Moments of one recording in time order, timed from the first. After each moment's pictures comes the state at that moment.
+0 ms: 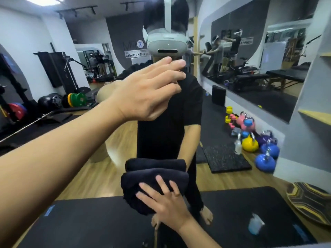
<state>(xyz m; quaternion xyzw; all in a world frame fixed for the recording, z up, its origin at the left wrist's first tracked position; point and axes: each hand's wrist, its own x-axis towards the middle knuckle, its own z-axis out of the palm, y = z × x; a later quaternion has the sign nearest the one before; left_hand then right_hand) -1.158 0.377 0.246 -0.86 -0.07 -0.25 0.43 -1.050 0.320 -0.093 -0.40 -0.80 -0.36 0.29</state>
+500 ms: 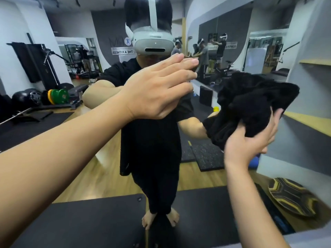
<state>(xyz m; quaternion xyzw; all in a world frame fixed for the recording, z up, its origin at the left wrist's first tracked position) -1.160 0.384 0.243 -0.86 -0.04 -0.27 0.44 -0.946 0.327 0.099 -0.53 -0.28 -0.11 0.79</state>
